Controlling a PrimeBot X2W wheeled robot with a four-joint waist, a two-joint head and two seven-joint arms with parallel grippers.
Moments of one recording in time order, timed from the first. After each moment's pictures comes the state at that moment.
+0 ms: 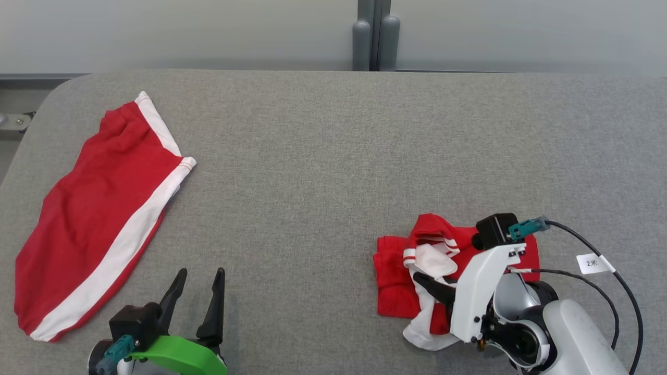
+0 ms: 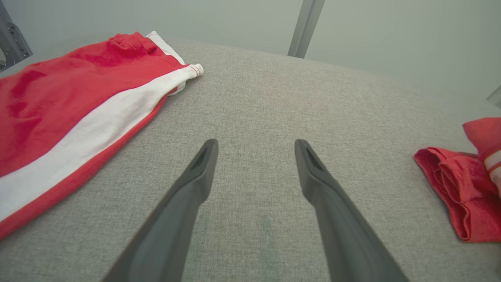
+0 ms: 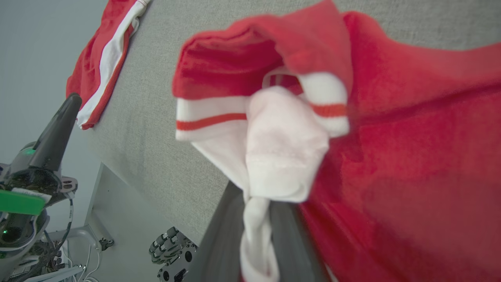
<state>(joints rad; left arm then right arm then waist) -0.08 0.26 -0.36 0.32 -0.54 -0.02 -0.26 -0.17 -0.08 0.20 0.07 0.61 0.13 0.74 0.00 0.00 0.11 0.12</state>
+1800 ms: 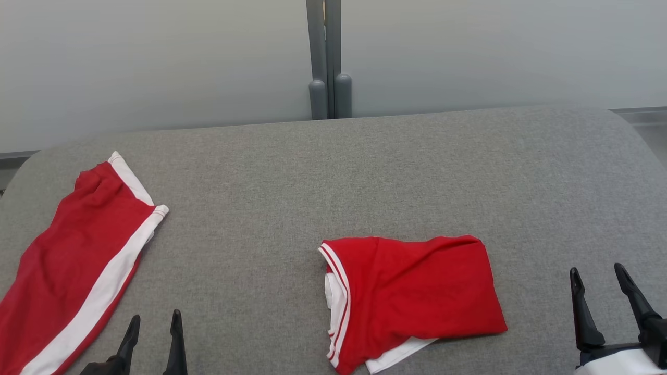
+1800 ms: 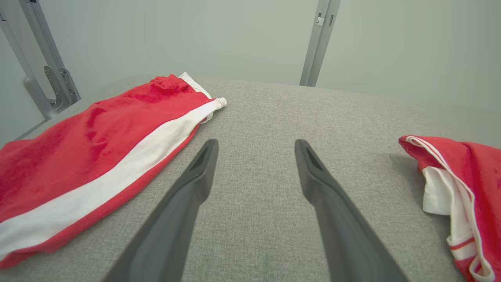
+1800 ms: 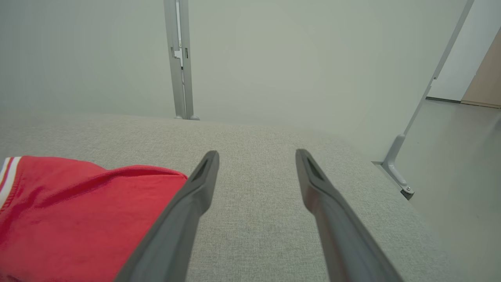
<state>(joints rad) 0.13 0.10 -0.02 0.23 -0.26 -0.09 -0.26 0.17 -0.15 -0.15 0.02 0.07 0.13 -0.26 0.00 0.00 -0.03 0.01</state>
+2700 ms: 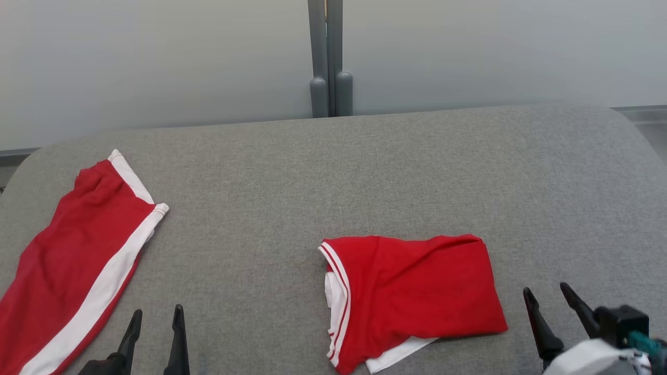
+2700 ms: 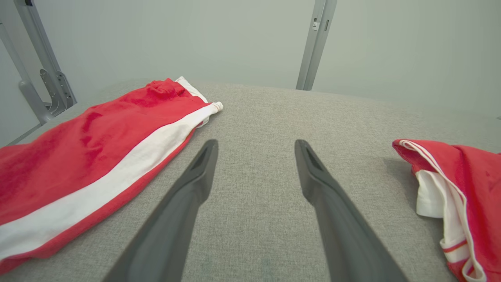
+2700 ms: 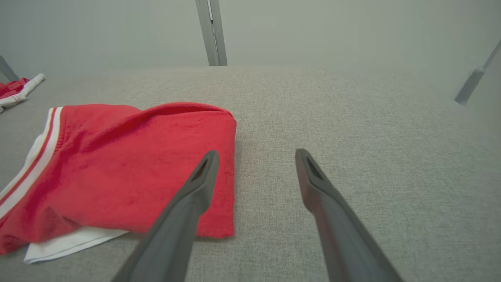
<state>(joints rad) 0.13 0.07 0.03 0.22 -0.22 -0.13 -0.26 0.13 -0.21 0.05 0.22 0.25 0.13 -0.24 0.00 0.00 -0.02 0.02</state>
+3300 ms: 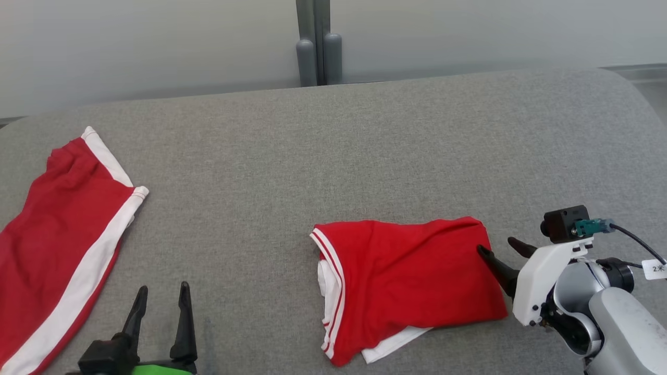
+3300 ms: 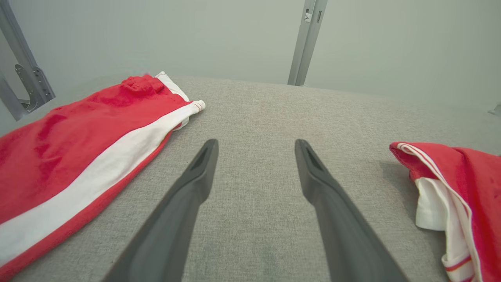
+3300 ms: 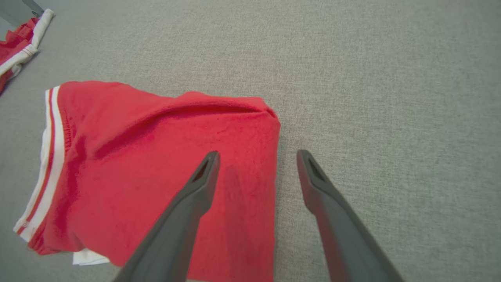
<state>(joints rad) 0.09 0.06 0.02 0.18 -0.22 -0.13 -0.26 -0.25 -0.35 0.29 0.28 0.57 0.13 0.33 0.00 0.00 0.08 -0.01</state>
